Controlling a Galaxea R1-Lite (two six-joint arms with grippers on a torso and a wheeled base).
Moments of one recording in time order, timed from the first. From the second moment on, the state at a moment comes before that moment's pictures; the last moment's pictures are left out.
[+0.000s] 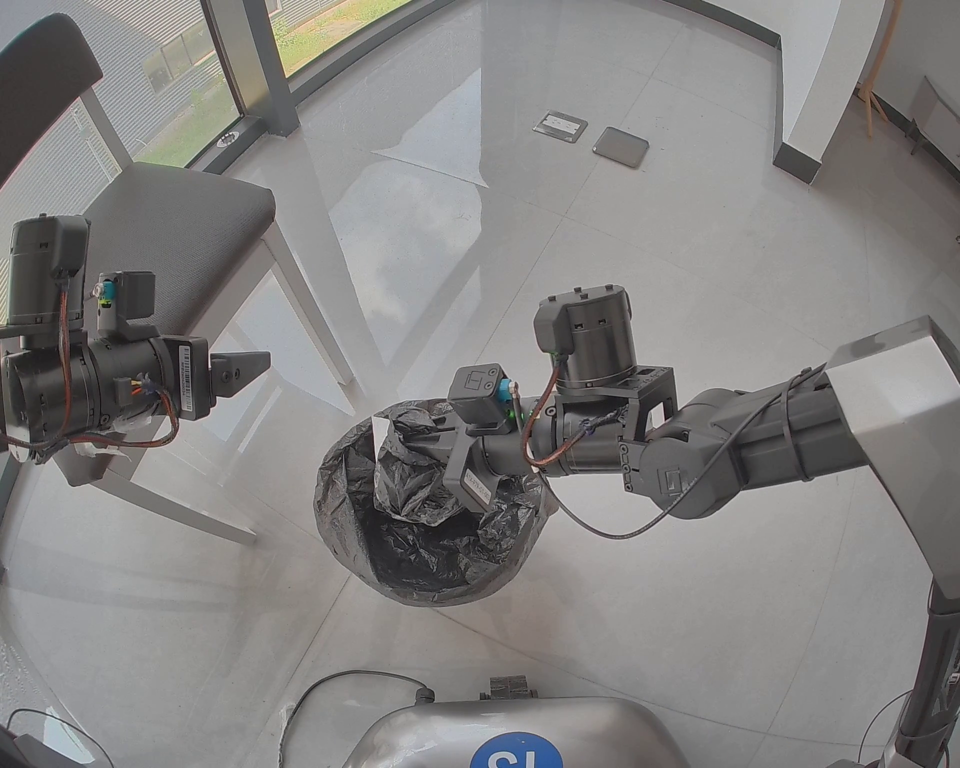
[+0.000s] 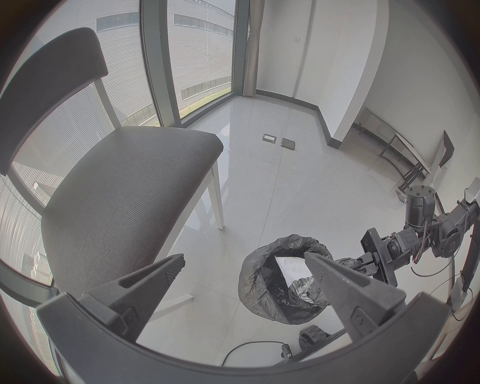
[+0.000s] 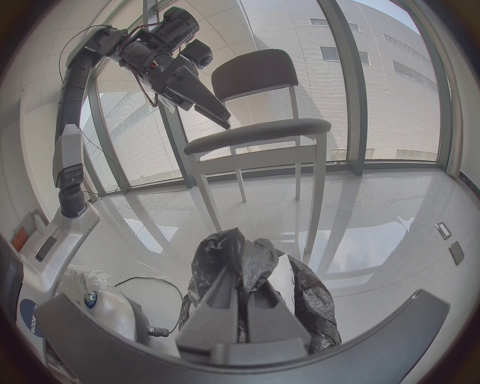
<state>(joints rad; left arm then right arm) -0.28 1.39 -1.02 -0.01 0.05 0.00 0.71 2.19 -1.50 -0.36 0.43 -0.54</state>
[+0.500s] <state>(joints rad) -0.27 1.36 -0.99 -0.01 0.05 0.00 0.71 2.17 -1.43 -0.37 0.43 -0.54</state>
